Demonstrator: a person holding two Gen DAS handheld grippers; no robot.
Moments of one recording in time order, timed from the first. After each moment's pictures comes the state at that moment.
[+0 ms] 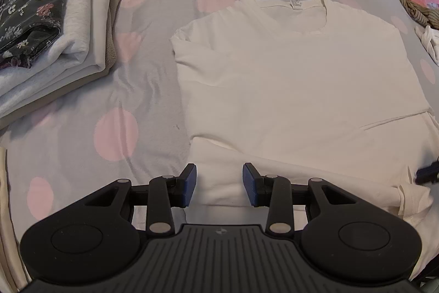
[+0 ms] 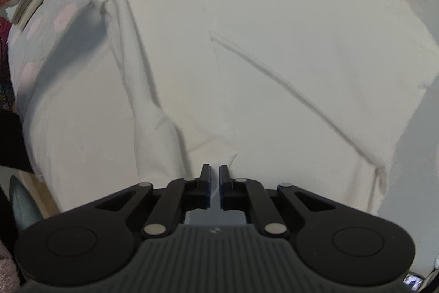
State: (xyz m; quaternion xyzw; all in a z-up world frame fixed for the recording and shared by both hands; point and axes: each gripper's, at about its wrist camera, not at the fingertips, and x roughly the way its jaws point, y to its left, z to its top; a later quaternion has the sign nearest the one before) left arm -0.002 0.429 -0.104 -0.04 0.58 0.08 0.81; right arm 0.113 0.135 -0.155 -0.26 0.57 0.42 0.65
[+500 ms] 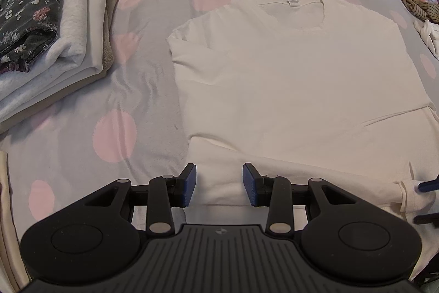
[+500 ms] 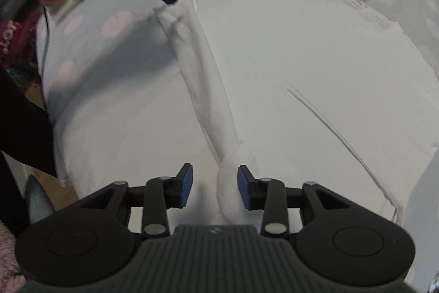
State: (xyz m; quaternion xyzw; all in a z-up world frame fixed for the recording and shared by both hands) left arm -0.002 0.427 -0.104 -0.03 0.58 0.08 0.81; right arm 0.057 0.184 -0.120 -0.28 0.52 0.48 0.65
